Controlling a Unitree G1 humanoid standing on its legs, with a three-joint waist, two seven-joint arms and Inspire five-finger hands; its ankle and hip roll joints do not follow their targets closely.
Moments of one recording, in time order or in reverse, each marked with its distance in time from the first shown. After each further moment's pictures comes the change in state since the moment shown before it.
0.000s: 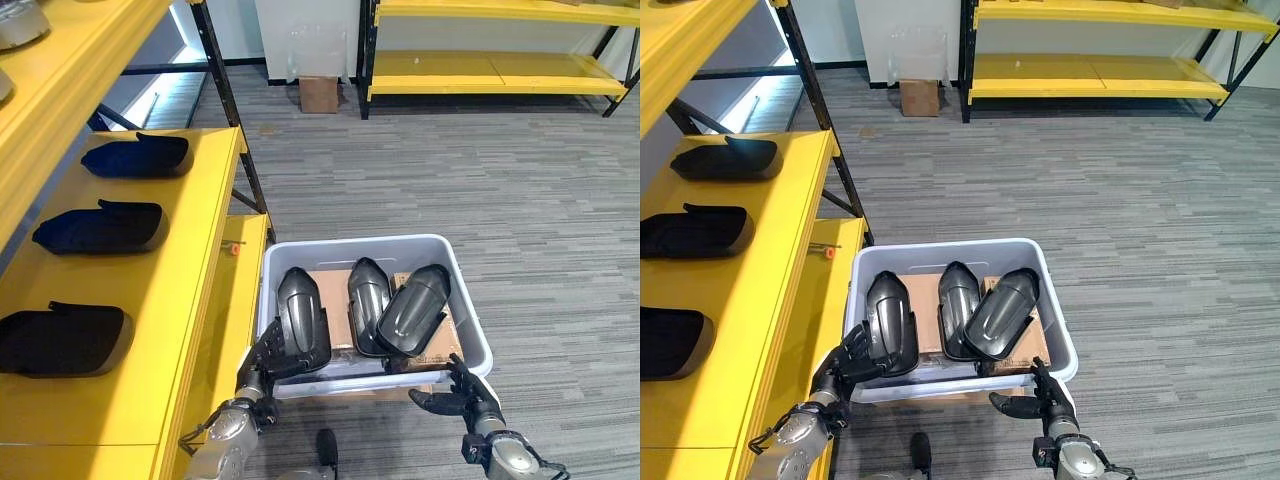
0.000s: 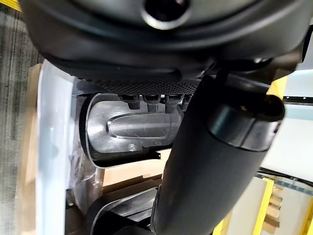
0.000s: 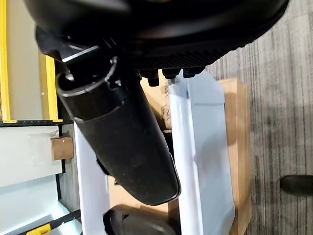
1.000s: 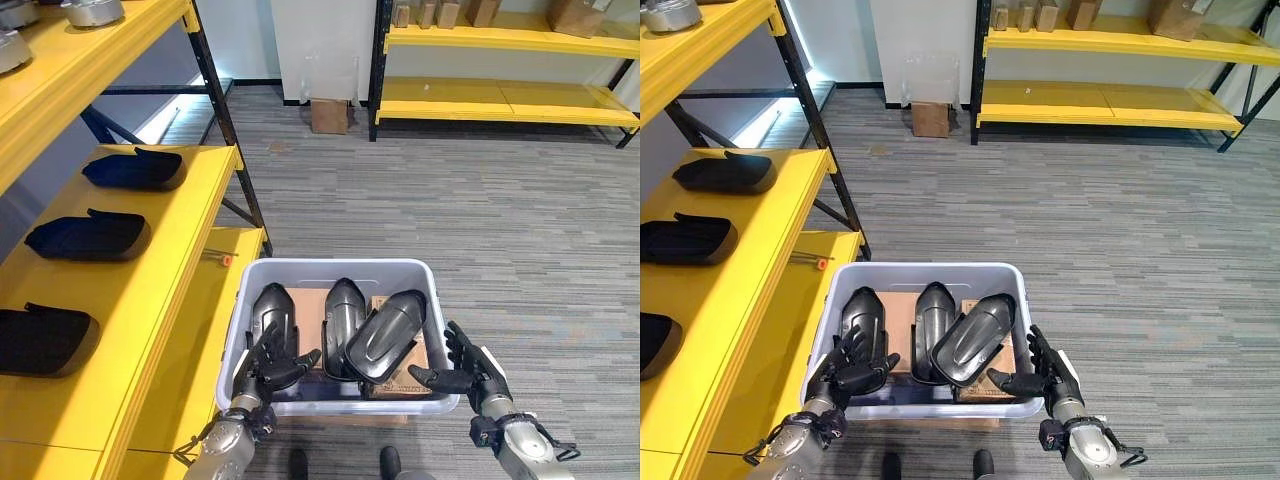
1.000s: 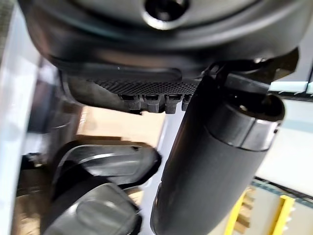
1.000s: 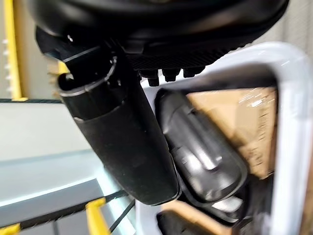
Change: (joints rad) left arm 0.099 -0.014 0.091 -0.164 -0.001 -0.002 -0.027; right arm 0.041 -0.060 -0.078 -0.259 0.012 -0.015 0.071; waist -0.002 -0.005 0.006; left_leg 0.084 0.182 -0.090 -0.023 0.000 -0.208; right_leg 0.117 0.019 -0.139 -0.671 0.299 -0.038
